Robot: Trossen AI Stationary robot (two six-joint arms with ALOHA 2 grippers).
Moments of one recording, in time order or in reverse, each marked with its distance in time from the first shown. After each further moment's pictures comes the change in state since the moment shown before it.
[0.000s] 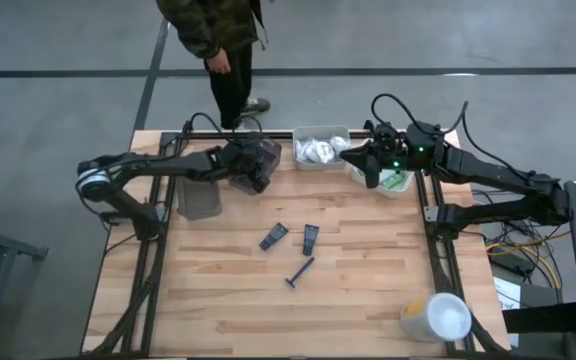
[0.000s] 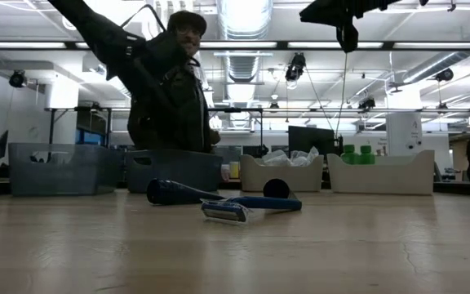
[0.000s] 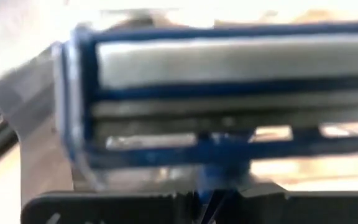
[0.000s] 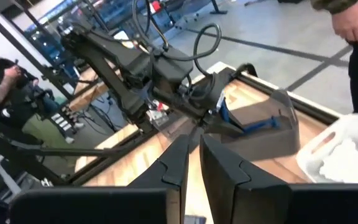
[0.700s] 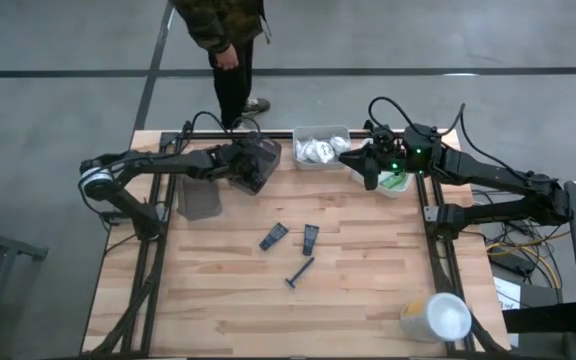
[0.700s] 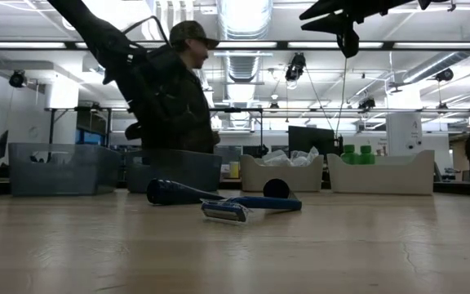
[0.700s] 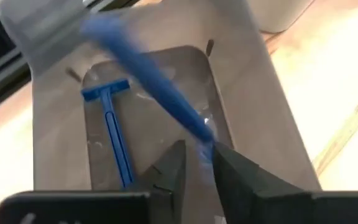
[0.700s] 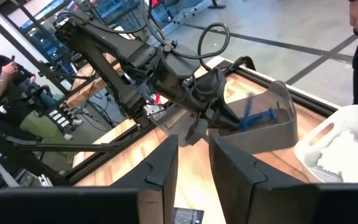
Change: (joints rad) left arm 0.035 0.026 -0.002 -0.112 -0.001 -0.105; right arm 0.000 0.000 -0.032 0.007 -0.001 0.005
